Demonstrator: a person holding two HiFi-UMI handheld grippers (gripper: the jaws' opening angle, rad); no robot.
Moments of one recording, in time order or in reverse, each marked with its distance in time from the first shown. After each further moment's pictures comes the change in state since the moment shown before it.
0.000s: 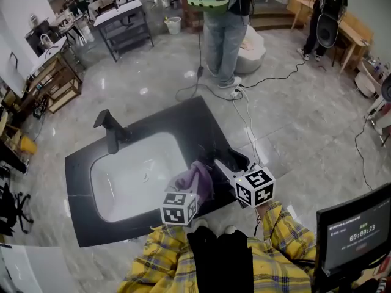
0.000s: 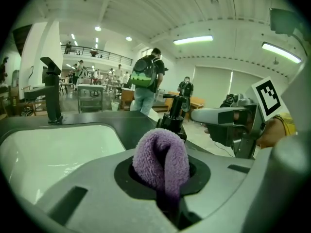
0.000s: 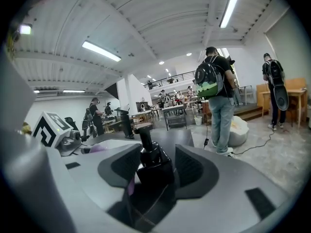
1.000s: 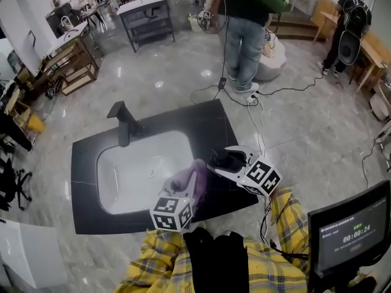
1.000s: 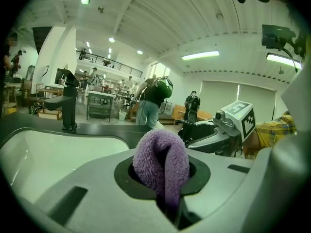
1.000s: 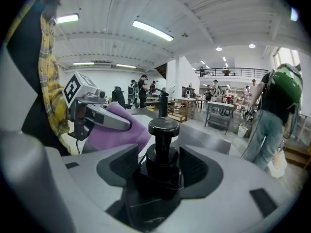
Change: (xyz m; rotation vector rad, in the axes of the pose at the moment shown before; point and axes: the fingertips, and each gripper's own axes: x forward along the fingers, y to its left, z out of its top) left arm -0.035 0.027 0.035 -0.081 -0.165 0.070; right arm 0.044 0.039 -0.011 -0.450 0.203 0.480
